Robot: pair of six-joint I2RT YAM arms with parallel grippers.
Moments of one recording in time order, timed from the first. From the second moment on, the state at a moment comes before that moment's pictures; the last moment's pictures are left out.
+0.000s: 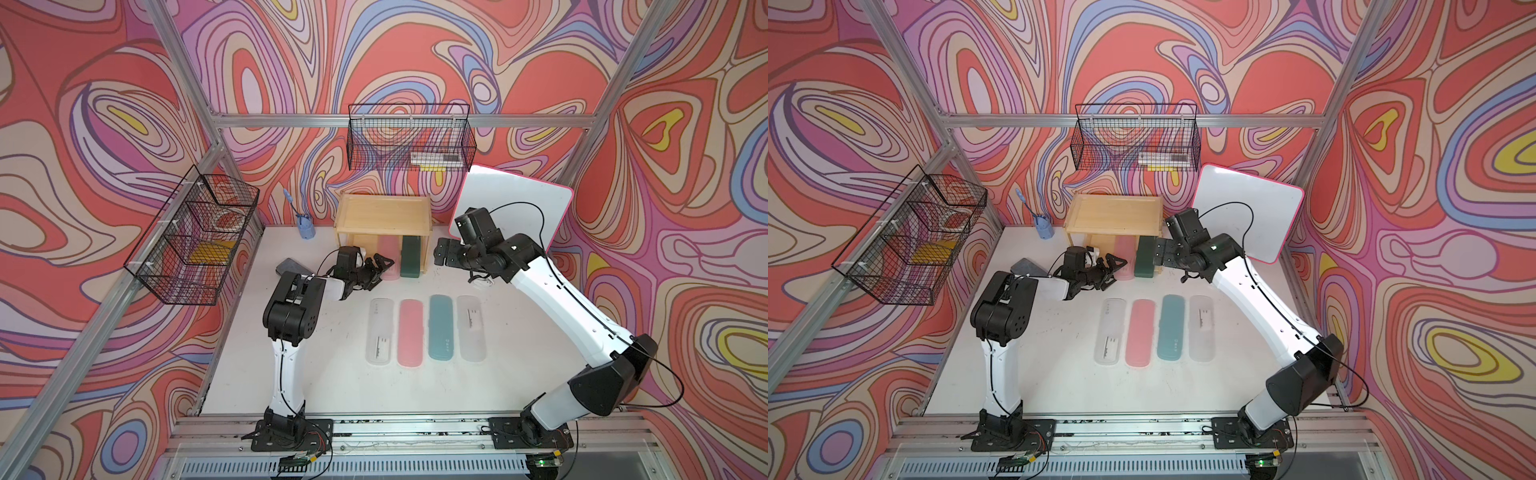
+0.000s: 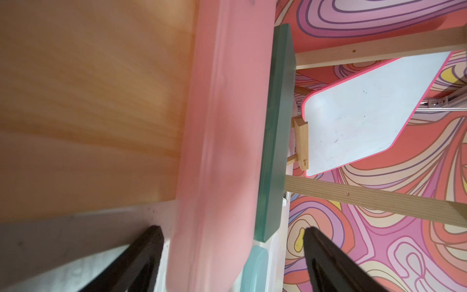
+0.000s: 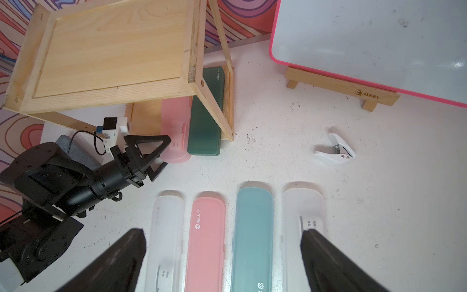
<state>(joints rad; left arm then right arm) -0.27 2.16 1.20 0.44 0.61 -1.08 0.53 1.56 1.69 -0.97 0.21 0.56</state>
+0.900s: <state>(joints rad) -0.27 2.22 1.14 0.68 0.59 -1.22 0.53 1.56 1.65 -0.97 0.21 0.55</state>
